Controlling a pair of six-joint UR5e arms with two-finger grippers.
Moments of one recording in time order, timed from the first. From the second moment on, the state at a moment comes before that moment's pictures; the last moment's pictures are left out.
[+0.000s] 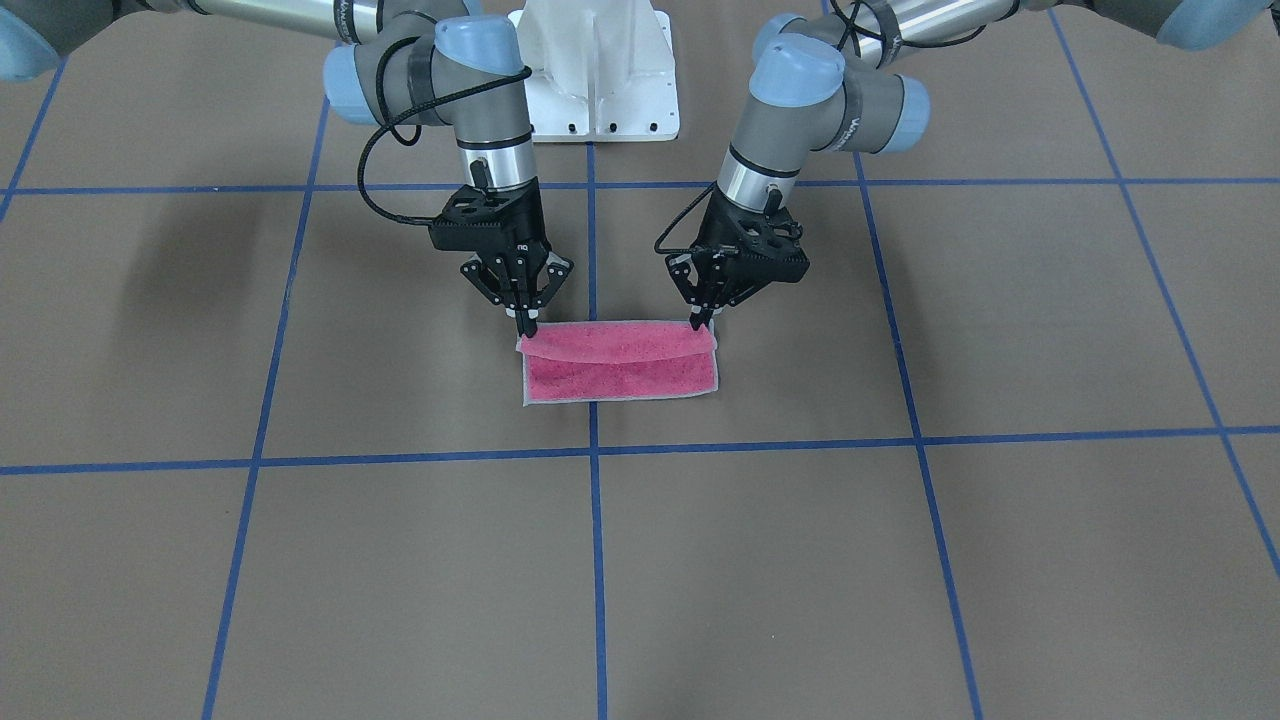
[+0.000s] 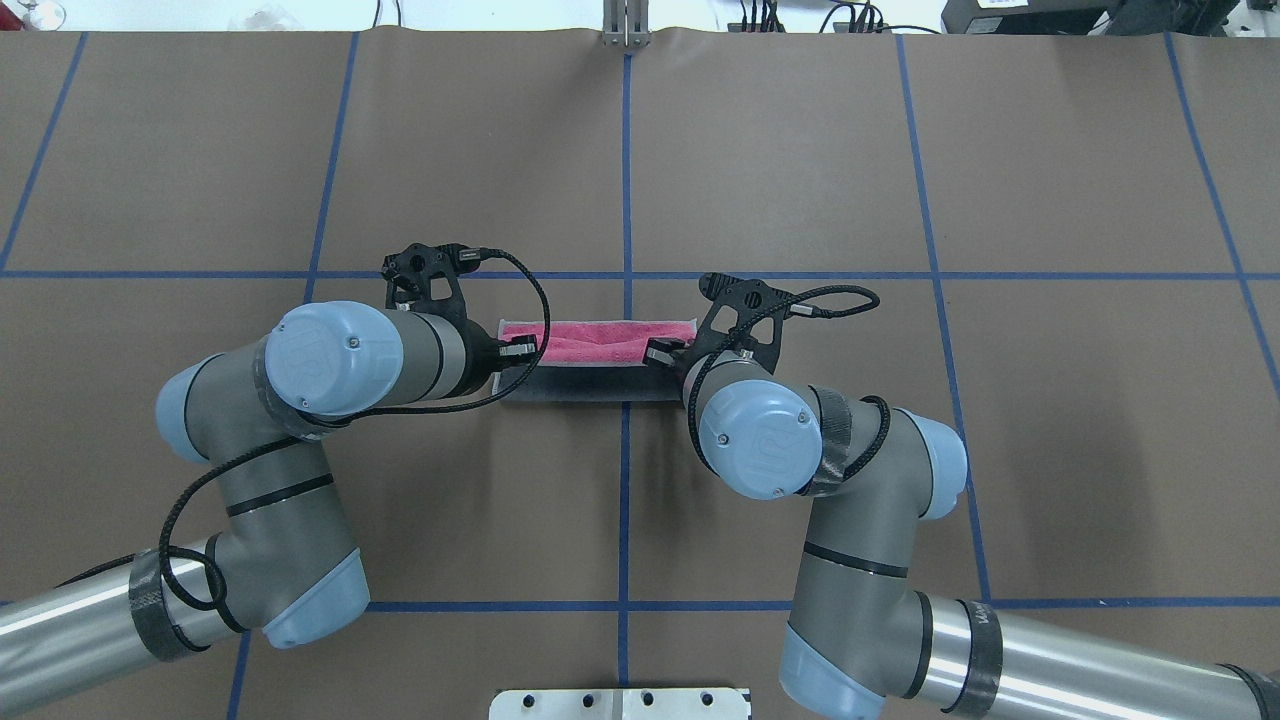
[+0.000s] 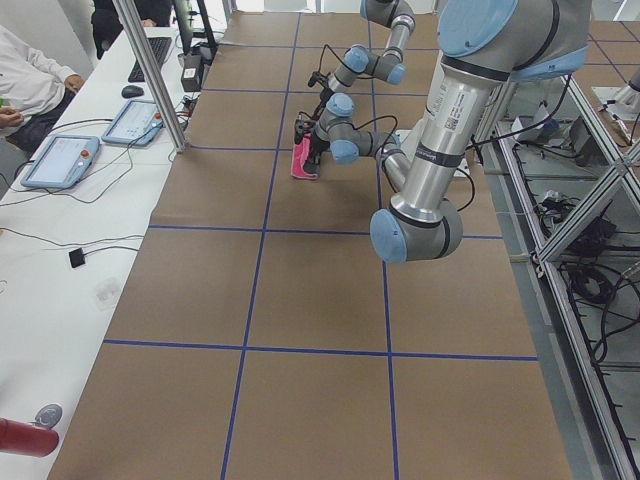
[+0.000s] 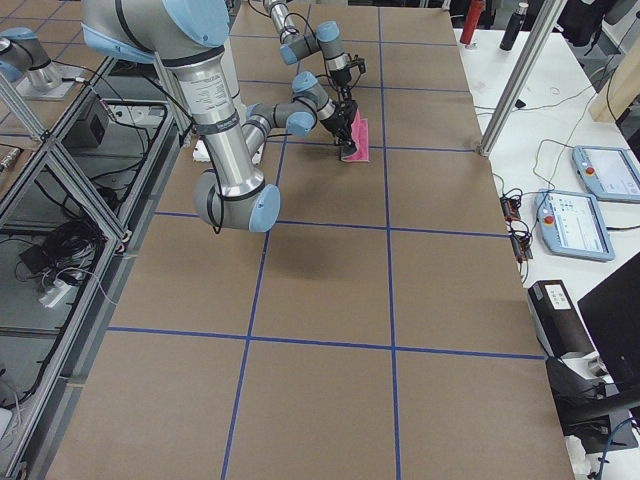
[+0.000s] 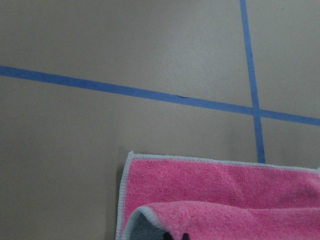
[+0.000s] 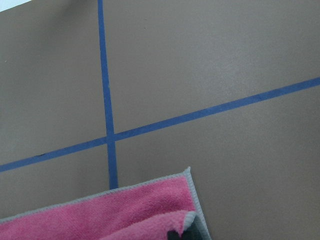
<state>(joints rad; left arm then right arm) -0.49 -2.05 -1.71 -2.03 -1.62 -1.38 0.36 -1.01 1.70 -1.31 1.27 1.57</state>
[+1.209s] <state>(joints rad) -0.56 -2.09 -1.66 -2.03 -1.68 -1.38 0.48 -0.93 1.64 -1.31 1.46 1.45</state>
